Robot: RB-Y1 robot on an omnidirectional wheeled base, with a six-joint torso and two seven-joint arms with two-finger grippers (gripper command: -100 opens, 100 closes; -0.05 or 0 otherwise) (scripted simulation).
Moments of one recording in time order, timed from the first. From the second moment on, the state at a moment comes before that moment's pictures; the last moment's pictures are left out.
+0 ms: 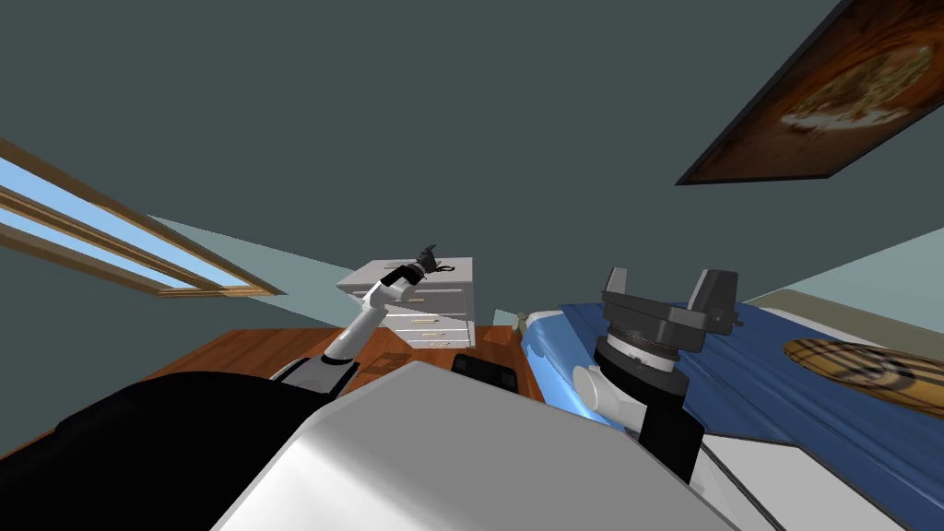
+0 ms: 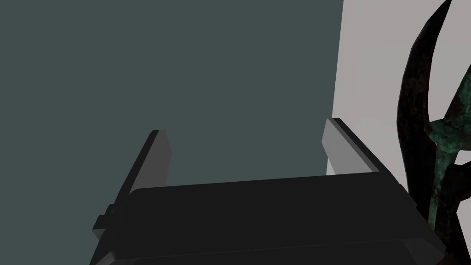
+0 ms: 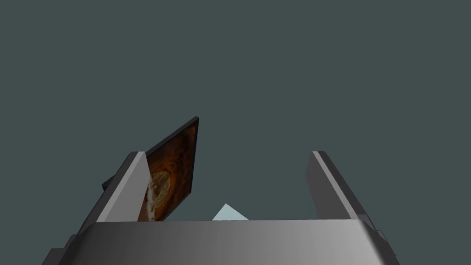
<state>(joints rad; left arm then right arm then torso) -0.01 0.70 0.09 -1.94 0.55 0.31 0.20 0.45 -0.05 -0.03 -2.32 -0.09 -0.63 -0.13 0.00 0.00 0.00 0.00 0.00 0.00</state>
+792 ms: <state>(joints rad) -0.13 0.84 0.09 -1.85 0.69 0.54 0.27 0.45 -0.05 -0.03 -2.32 -0.09 -0.63 -0.13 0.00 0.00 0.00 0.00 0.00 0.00</state>
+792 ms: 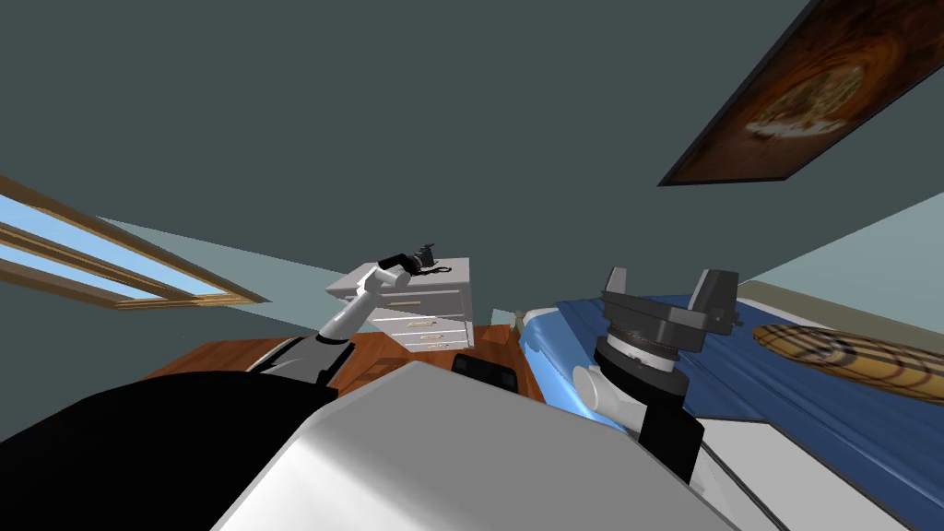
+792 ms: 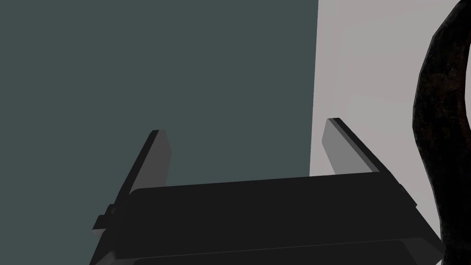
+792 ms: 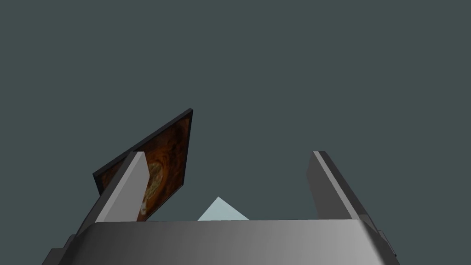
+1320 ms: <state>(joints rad) -0.20 0.92 0.08 -1.80 0.77 0.70 0.32 0.45 -0.05 -0.03 -2.32 -0.09 -0.63 -0.13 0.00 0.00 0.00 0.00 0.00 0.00</state>
